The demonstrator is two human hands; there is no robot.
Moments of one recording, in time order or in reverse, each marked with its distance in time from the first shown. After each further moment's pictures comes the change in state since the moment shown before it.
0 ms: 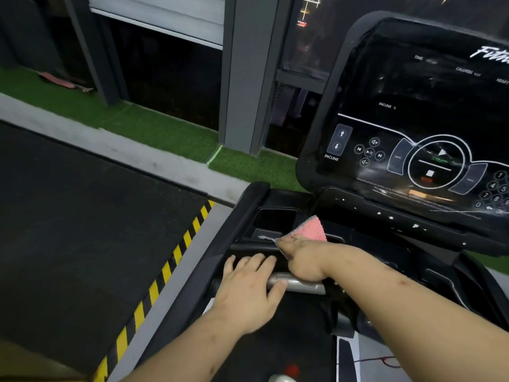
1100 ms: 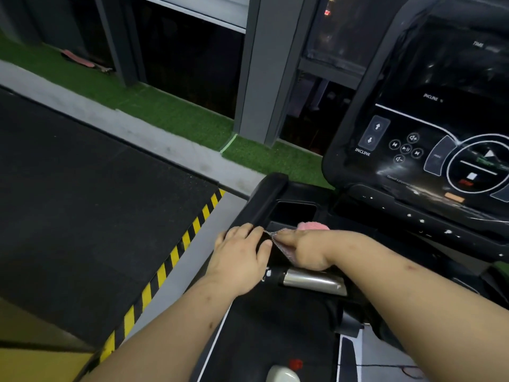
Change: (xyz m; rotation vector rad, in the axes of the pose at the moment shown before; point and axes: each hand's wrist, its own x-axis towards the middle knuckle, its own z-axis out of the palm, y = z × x) left_hand 0.025 -0.051 -0.016 -0.080 0.106 -0.163; right_hand 0.014 -0.030 -0.019 -0.122 0.002 -0.041
